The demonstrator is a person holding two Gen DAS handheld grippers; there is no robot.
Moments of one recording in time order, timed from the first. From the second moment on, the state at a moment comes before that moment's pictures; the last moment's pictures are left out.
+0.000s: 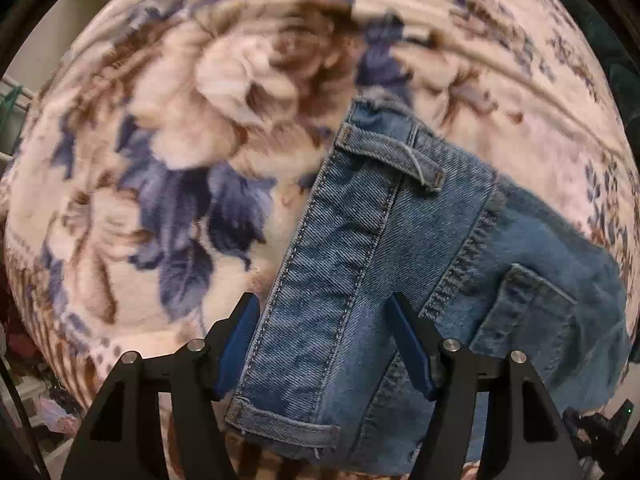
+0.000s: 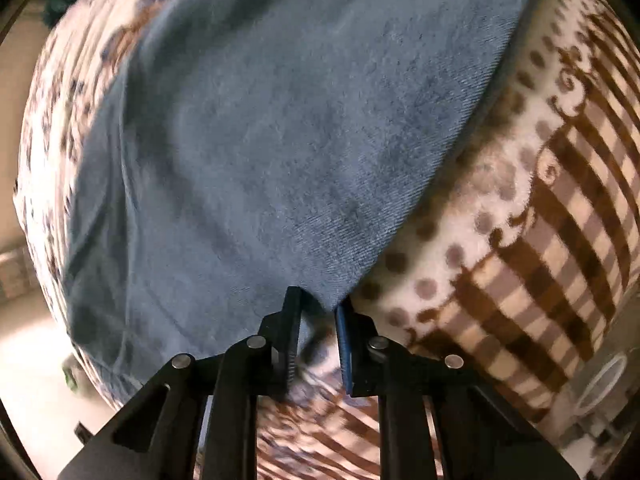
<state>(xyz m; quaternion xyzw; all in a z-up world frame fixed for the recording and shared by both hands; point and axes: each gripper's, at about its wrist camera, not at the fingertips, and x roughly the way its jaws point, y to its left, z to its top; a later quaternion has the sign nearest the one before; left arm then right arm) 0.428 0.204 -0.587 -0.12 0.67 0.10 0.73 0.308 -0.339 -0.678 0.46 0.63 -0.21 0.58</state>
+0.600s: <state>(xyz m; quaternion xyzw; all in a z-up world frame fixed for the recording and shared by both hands) 0.452 -0.006 -0.576 -0.01 0.67 0.09 0.73 0.252 -0.660 -0.610 0.47 0.47 -0.41 0.63</state>
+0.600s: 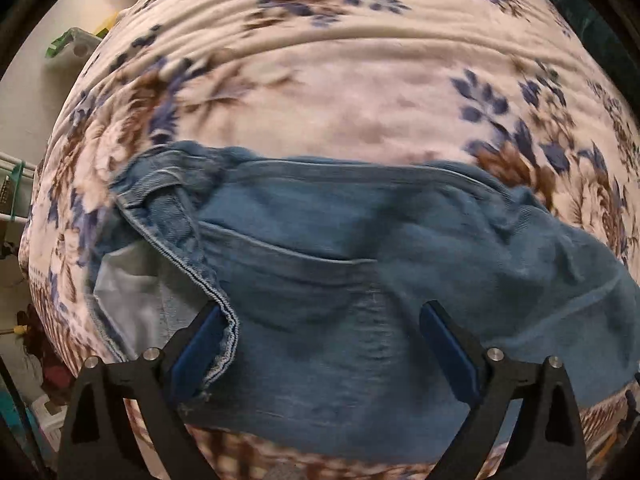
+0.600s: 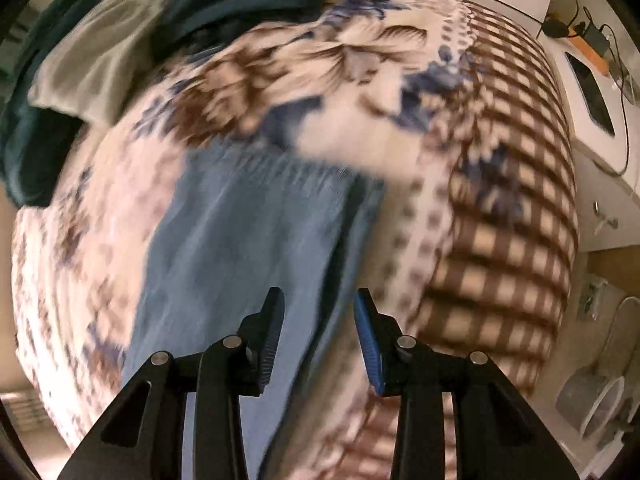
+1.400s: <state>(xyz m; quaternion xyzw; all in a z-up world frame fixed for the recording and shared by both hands) 0.446 -0.100 -0.505 0.07 0.59 0.12 0.80 0.313 -0.677 -0.647 0.37 0.51 -0.44 0.64</state>
